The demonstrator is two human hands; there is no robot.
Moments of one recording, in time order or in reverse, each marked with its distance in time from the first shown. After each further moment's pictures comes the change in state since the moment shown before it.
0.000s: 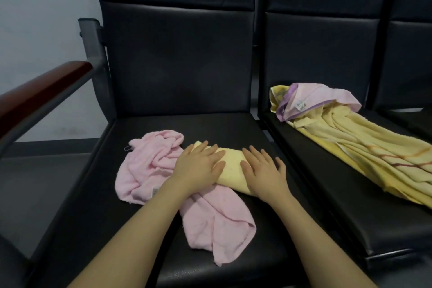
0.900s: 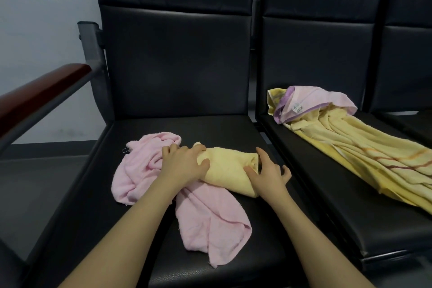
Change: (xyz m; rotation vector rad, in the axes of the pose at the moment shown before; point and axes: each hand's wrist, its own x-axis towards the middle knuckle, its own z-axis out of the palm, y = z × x) left_hand -0.002 -0.010 -0.008 -0.092 0.105 -0.306; right_hand -0.004 0.000 -0.013 0.306 0.087 0.213
